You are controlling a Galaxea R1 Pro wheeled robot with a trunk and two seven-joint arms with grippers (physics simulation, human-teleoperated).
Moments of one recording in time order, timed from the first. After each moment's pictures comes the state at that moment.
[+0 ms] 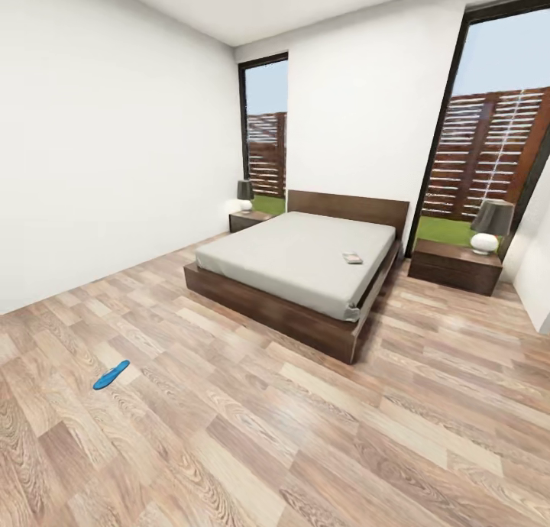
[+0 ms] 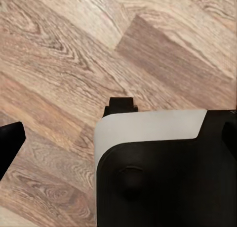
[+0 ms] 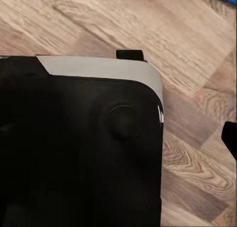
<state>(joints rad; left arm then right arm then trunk) -0.05 0.03 0.00 -0.35 -0.01 0.14 0.01 -0.03 0.00 0.00 -0.17 0.00 0.03 -0.01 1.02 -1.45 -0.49</state>
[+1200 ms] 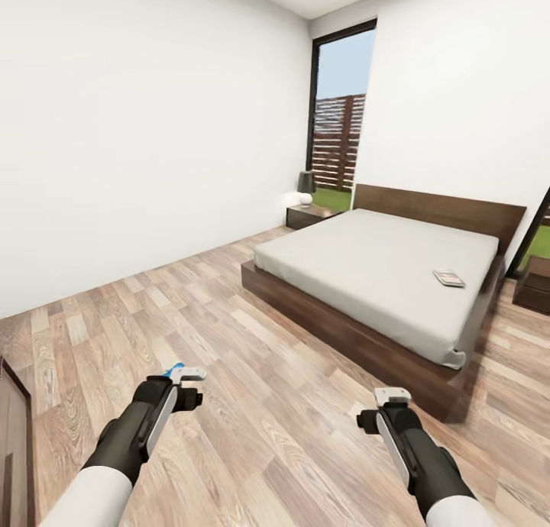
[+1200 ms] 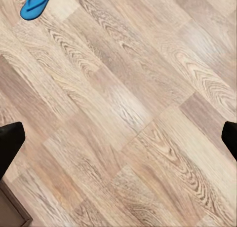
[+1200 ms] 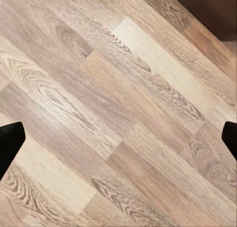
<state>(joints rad) -0.57 -0.01 0.00 -0.95 0.00 0.87 0.08 -0.48 0.00 0.00 -0.92 0.00 0.77 -0.17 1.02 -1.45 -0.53</state>
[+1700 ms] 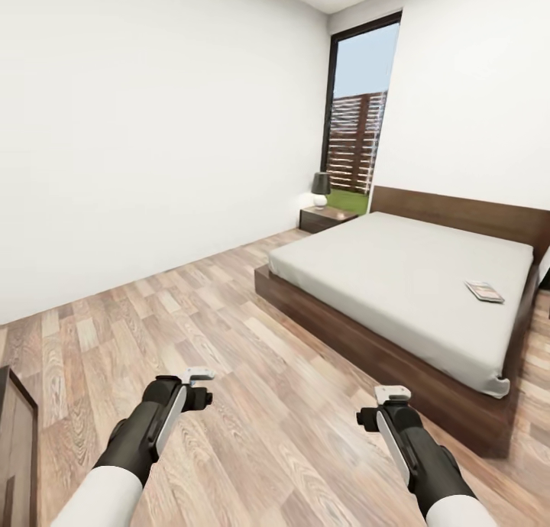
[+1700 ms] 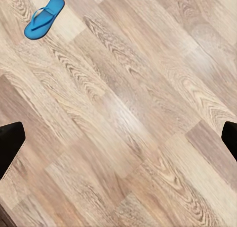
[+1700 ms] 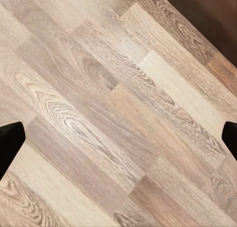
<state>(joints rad) -0.57 -0.05 0.00 -0.95 0.00 0.87 0.08 -0.48 0.00 0.00 -0.94 0.00 0.77 -0.18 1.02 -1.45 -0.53</state>
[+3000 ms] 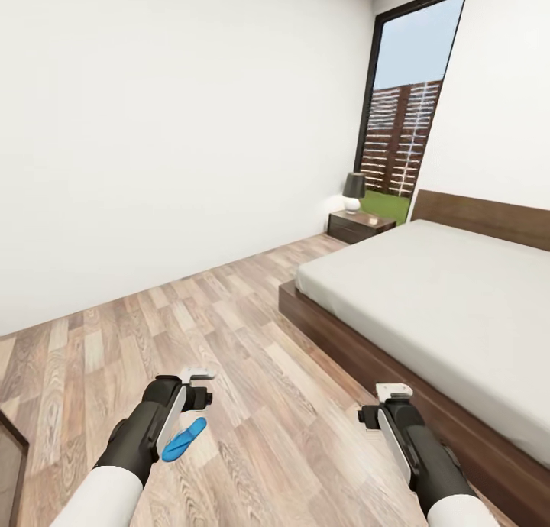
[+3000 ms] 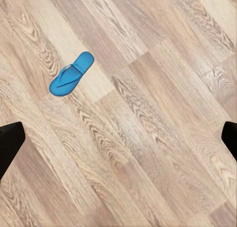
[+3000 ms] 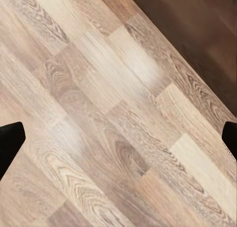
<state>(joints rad) -0.57 -0.05 0.00 -0.95 0.00 0.87 0.08 -0.48 -0.01 -0.01 -0.96 0.00 0.78 -0.18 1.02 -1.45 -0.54</state>
